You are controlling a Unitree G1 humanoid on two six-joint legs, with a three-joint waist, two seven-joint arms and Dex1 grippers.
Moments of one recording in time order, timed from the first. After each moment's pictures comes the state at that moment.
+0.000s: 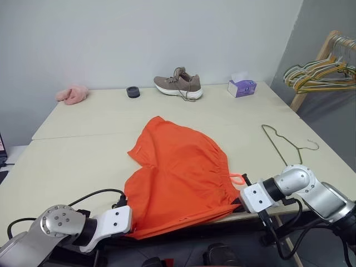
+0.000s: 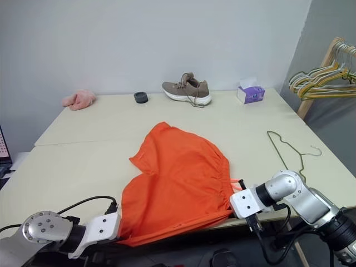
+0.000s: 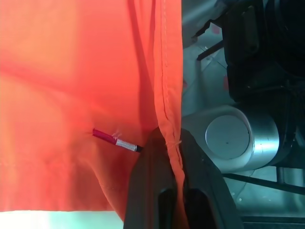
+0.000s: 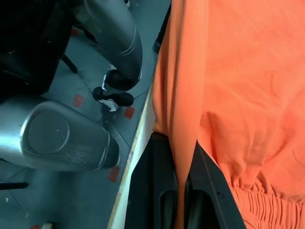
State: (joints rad) left arm 0.38 1.16 -0.03 -0.54 -0.27 0.38 -1.13; right arm -0.30 -0.94 0.47 -0.24 0.11 -0.02 1.33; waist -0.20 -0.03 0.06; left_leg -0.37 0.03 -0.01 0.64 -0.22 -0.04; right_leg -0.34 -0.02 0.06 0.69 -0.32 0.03
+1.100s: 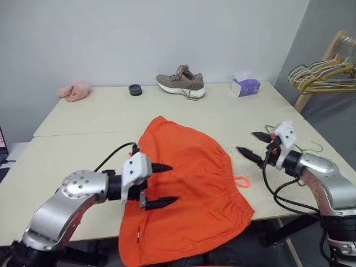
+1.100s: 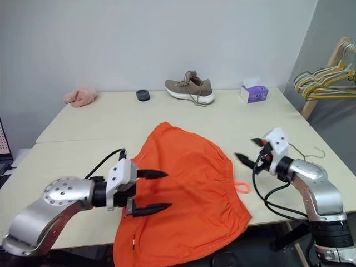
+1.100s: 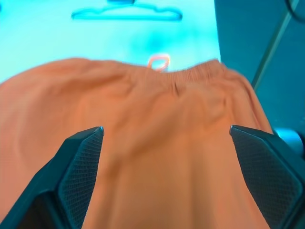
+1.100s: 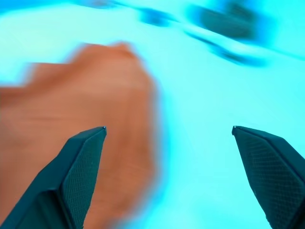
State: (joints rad) left arm -0.13 0.79 -0.06 -0.52 -0.49 0.54 -1.01; right arm -0.22 -0.59 -0.15 -0.12 0.33 0.51 0.58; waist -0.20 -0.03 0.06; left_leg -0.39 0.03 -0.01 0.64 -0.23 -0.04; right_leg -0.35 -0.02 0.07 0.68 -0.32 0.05
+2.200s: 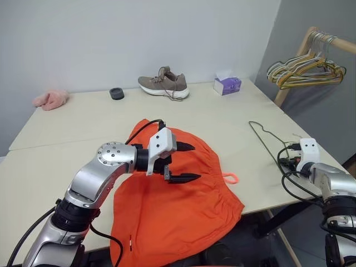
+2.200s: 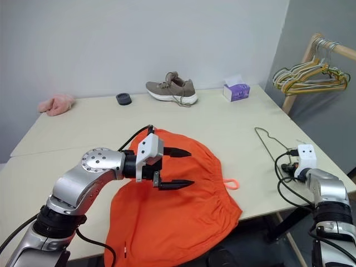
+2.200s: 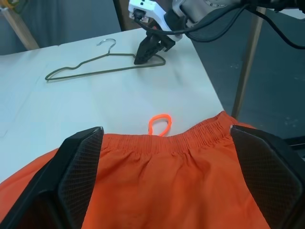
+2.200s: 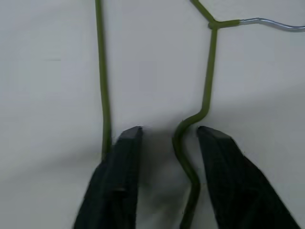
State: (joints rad) left arm -0.44 0.66 -0.21 -0.33 -0.44 0.54 -1.04; right arm -0.44 -0.62 -0.18 0.52 0.17 0.66 0.43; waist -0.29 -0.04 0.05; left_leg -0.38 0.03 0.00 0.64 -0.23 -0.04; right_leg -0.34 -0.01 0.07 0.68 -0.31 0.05
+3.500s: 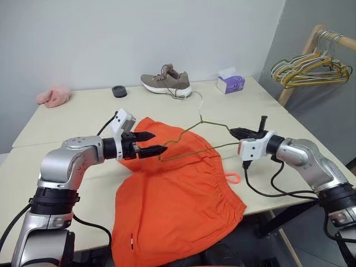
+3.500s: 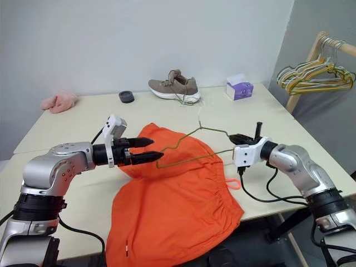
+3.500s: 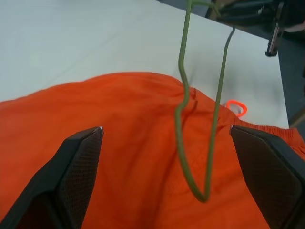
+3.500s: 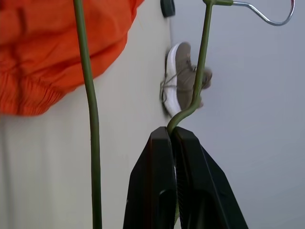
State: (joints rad) left arm -0.50 0.73 0.01 -0.01 -0.54 0.82 -1.00; right arm -0.54 -0.77 0.29 0.20 -0.42 -0.50 0.51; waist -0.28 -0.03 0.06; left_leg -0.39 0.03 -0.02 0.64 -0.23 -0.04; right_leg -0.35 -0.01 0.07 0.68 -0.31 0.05
